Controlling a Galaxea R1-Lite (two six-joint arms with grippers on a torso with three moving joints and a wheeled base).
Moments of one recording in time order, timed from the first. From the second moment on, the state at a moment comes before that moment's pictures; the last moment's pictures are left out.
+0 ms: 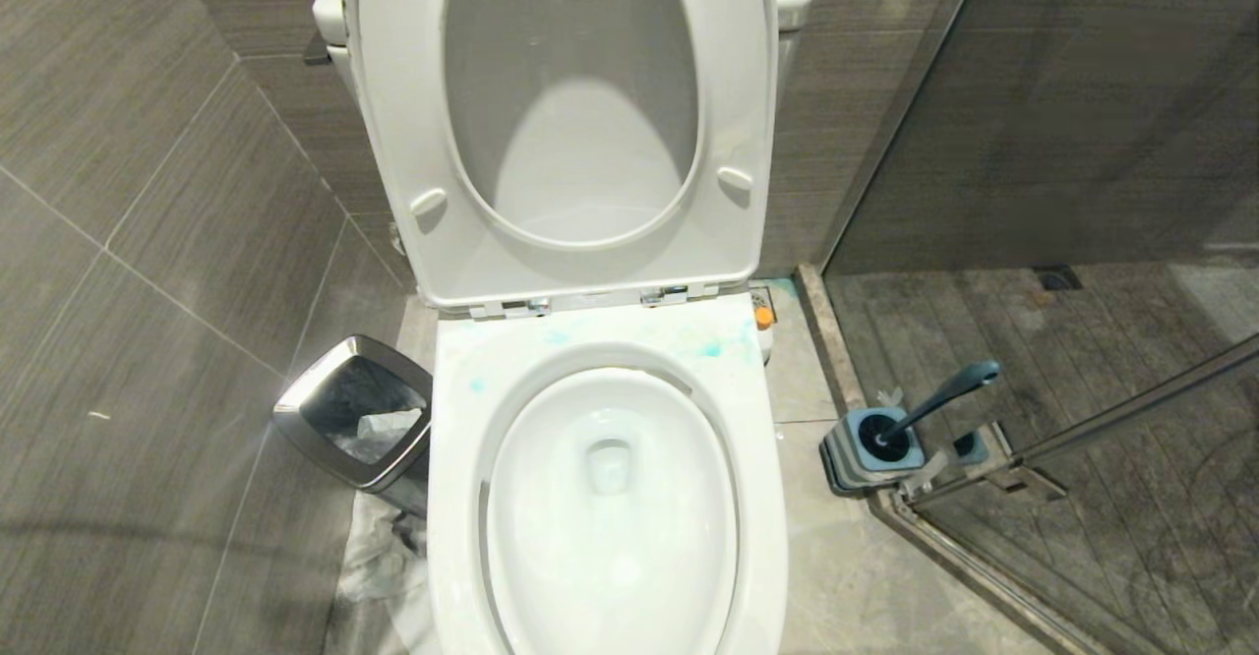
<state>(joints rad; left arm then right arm) 0.03 1.12 -1.56 0.23 -0.31 0.02 0.00 0.00 0.00 0.00 0.01 -0.06</state>
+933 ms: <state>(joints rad) 0.05 0.85 -1.47 0.23 -0.25 0.07 0.00 0.00 0.00 0.00 0.01 -0.06</state>
